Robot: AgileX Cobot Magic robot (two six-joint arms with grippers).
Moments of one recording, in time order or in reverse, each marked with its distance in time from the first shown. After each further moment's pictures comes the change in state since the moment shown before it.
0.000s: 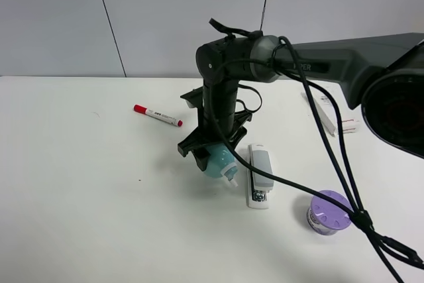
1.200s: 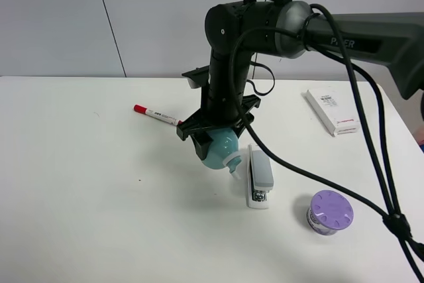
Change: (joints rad) left arm 0.000 0.000 0.000 0.000 0.000 0.000; right arm 0.000 -0.135 0.000 0.050 0.109 0.011
